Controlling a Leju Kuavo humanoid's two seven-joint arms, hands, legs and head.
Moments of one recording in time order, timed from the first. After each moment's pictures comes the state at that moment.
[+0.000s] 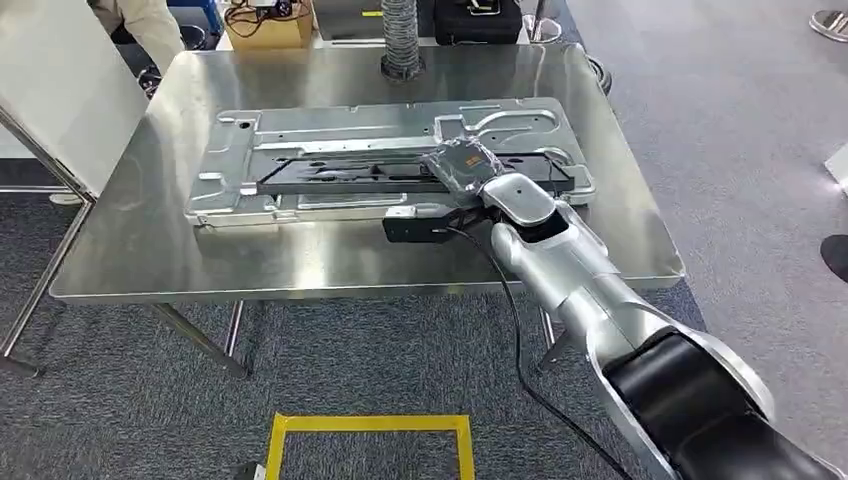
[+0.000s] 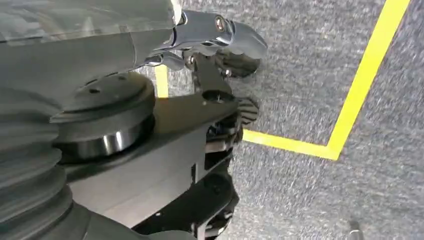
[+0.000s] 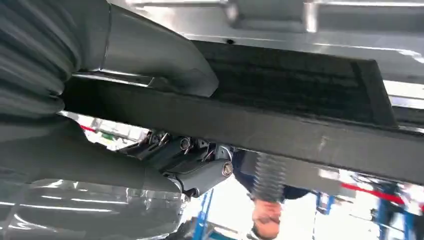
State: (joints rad) left arm -0.14 -0.20 1.06 -0.22 -0.61 -0.07 -0.31; right arm -1.09 0.10 0.63 -0.56 1.19 -0.15 -0.29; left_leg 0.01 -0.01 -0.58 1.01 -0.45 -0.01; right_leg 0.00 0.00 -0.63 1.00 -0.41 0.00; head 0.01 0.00
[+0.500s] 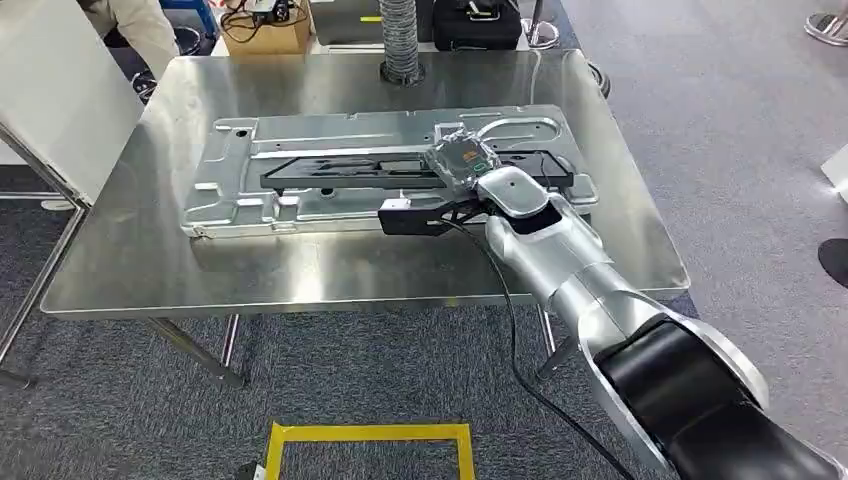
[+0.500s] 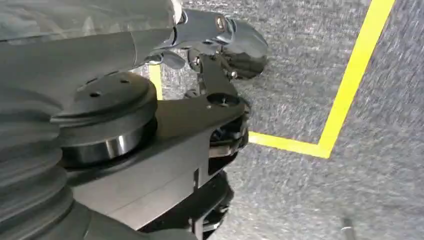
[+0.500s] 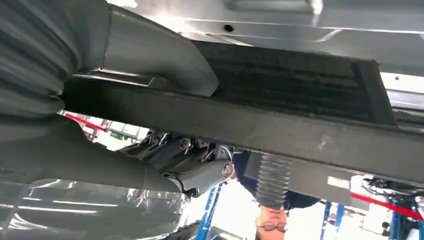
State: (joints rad) left arm -0.14 -0.20 1.06 -0.22 -0.60 -0.08 -0.31; right arm -1.14 0.14 0.63 -0.48 1.21 -0.14 -0.27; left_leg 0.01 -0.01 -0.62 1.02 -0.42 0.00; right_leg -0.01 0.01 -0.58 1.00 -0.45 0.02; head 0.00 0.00
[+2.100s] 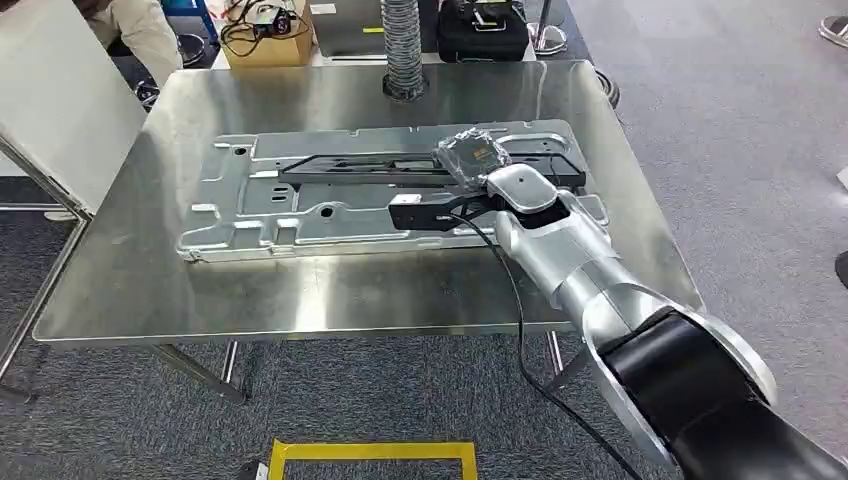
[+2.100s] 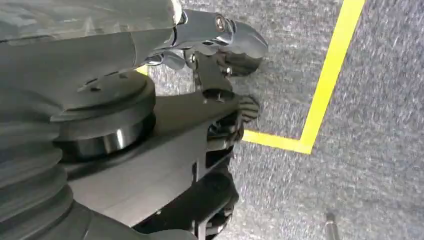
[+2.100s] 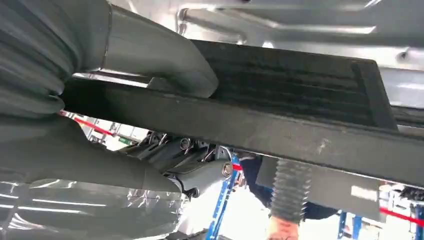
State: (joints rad) left arm -0.14 -0.20 1.05 -0.22 -0.60 -0.07 -0.31; right arm -1.17 0.15 0.61 -0.40 1.23 -0.14 -0.27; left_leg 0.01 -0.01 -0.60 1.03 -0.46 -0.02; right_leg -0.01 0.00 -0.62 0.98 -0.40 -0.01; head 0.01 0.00
